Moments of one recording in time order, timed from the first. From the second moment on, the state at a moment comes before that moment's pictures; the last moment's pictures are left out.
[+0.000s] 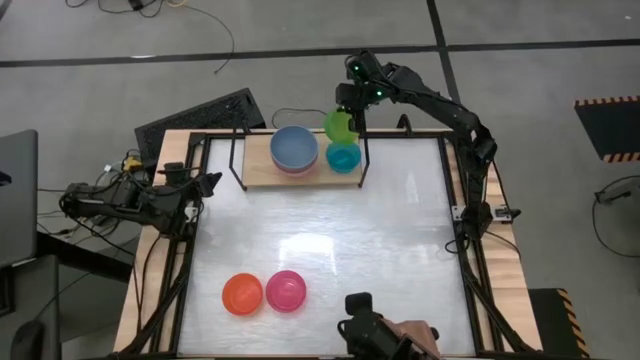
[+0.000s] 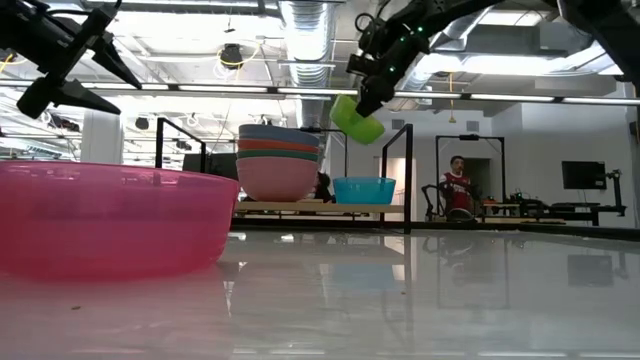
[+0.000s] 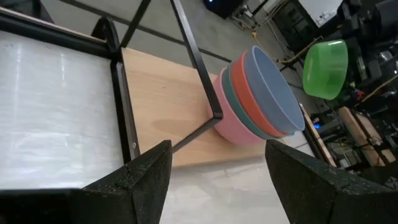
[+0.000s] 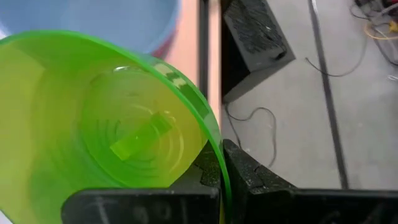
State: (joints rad) left arm -0.15 0.25 0.54 -0.87 -0.90 -1.26; right arm -0.70 1.97 2.00 -0.88 -0.22 -0.75
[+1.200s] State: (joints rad) left arm -0.15 0.25 0.54 -0.88 -0.92 -1.26; right arm -0.73 1.96 2.00 -0.90 -0.24 -0.76
